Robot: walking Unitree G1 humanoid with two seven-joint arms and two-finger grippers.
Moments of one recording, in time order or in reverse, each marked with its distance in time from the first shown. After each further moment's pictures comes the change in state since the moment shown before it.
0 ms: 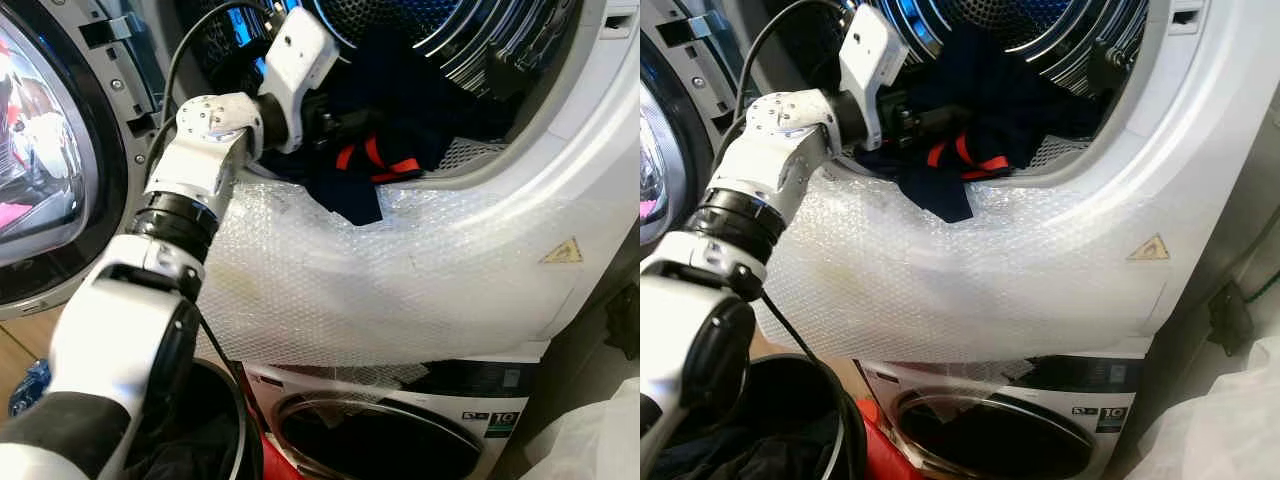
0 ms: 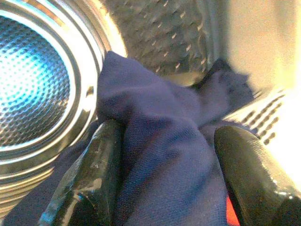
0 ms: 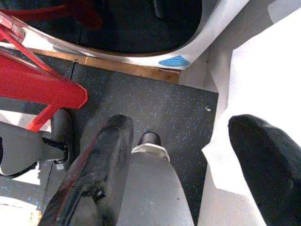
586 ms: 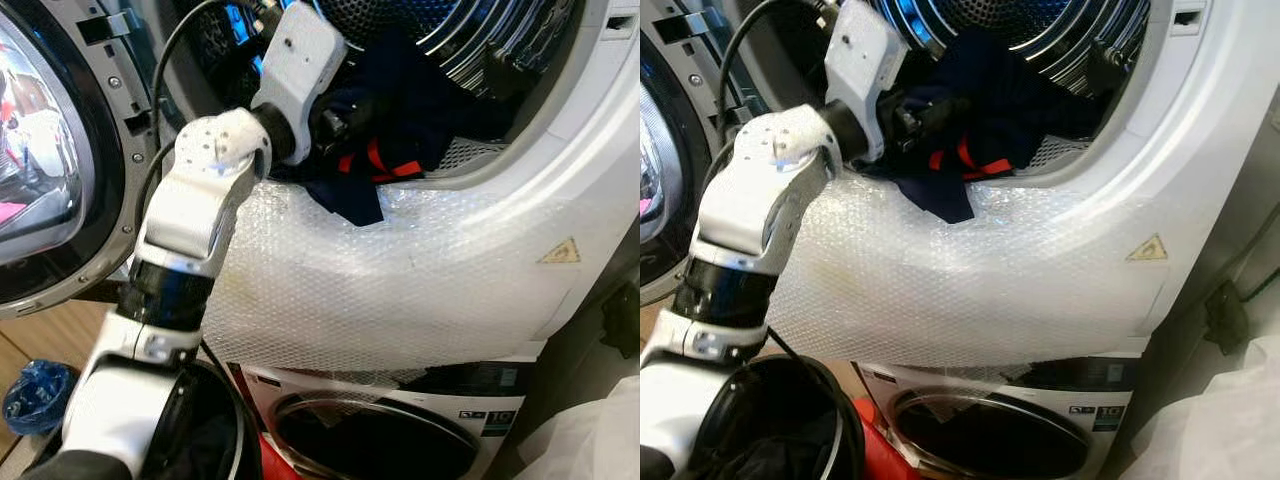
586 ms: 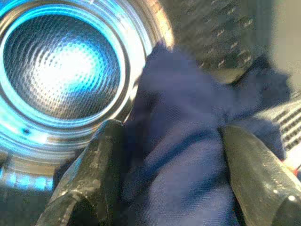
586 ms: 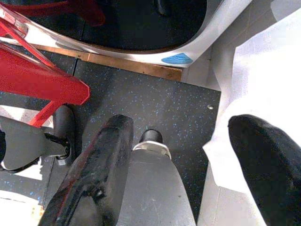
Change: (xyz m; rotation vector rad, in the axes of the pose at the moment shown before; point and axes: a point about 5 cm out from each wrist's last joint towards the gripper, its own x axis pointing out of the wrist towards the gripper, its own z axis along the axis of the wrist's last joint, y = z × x) left arm -0.030 -0.028 0.001 -0.014 0.084 0.339; right arm 0.001 0.001 0.002 -0.012 0.006 0.021
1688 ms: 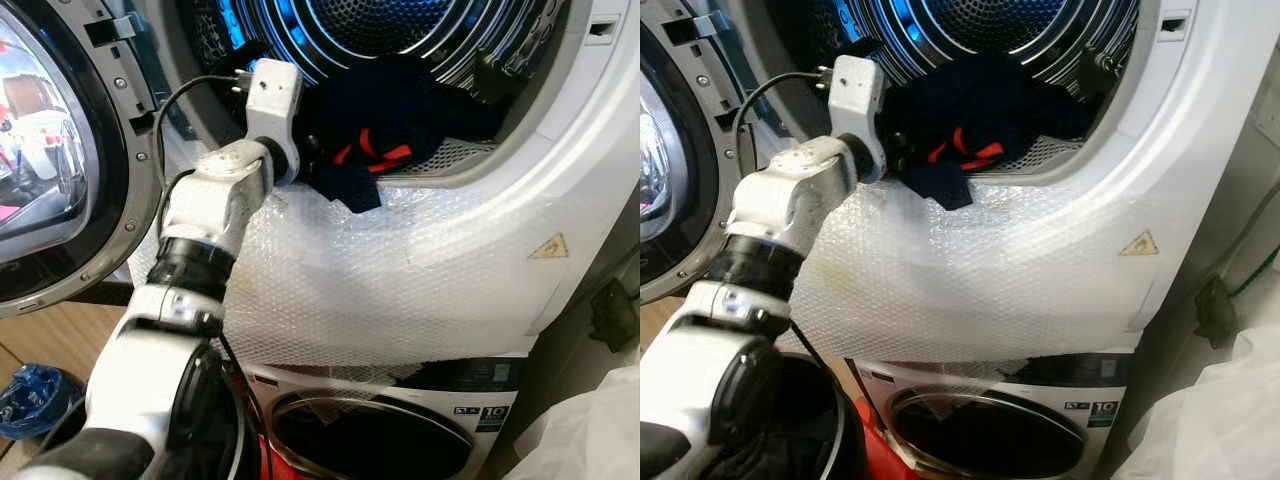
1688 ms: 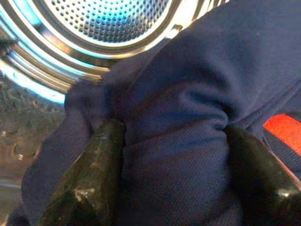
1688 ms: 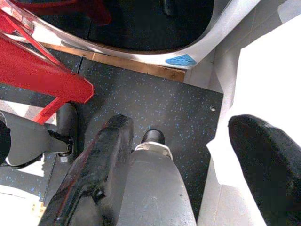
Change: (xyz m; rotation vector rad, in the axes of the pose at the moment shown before) left arm 0.048 0.024 -0.048 -0.310 0.183 0.166; right arm -0.001 0.001 -0.004 -0.031 0.002 0.024
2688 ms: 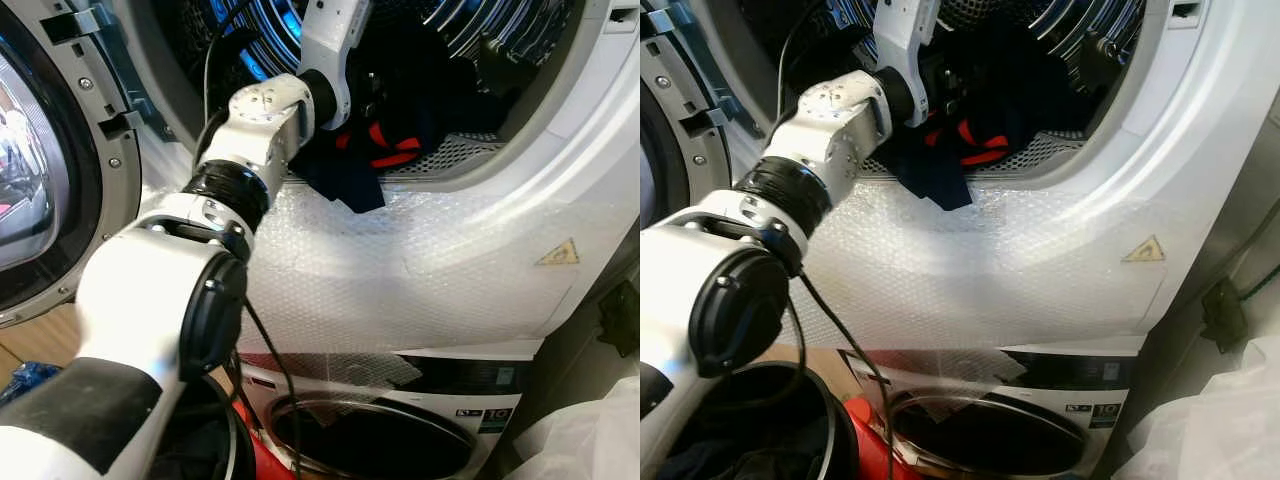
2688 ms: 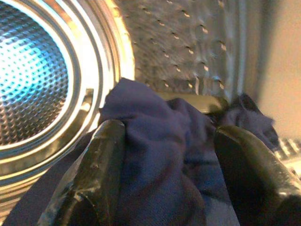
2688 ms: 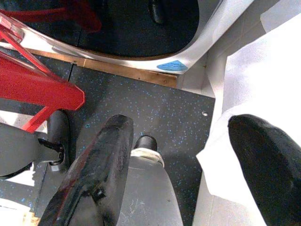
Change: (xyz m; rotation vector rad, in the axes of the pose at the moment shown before) left arm 0.008 -0.032 0.061 0.272 -0.213 -0.443; right arm -0.002 -0.004 -0.002 0.004 -0.035 -0.038
